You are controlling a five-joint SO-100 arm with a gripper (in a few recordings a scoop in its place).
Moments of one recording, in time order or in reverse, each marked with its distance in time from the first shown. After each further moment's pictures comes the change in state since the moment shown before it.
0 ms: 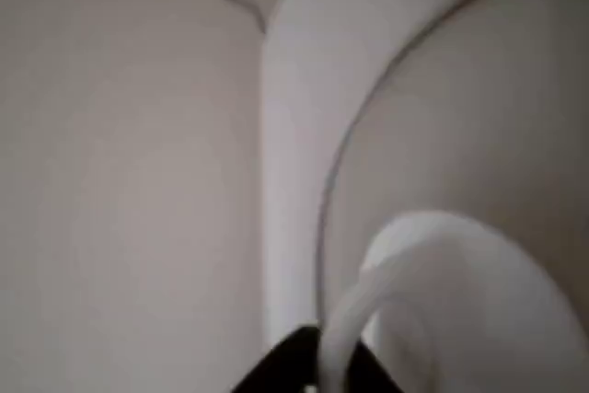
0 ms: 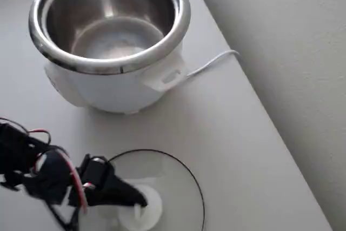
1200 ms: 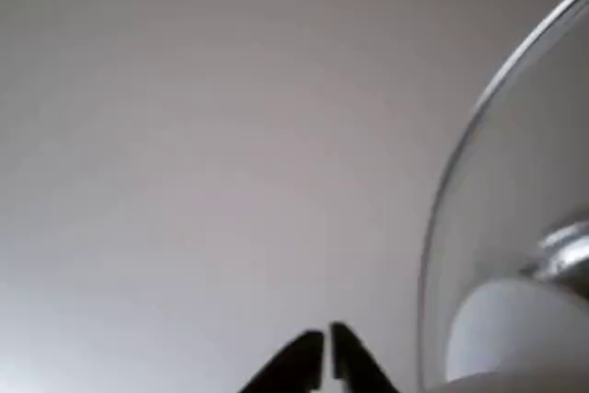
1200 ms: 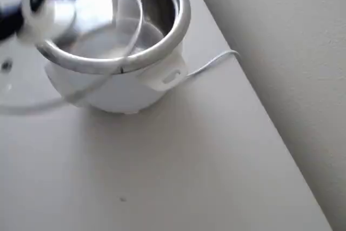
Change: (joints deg) arm -34.0 56.4 -12.8 37.9 -2.6
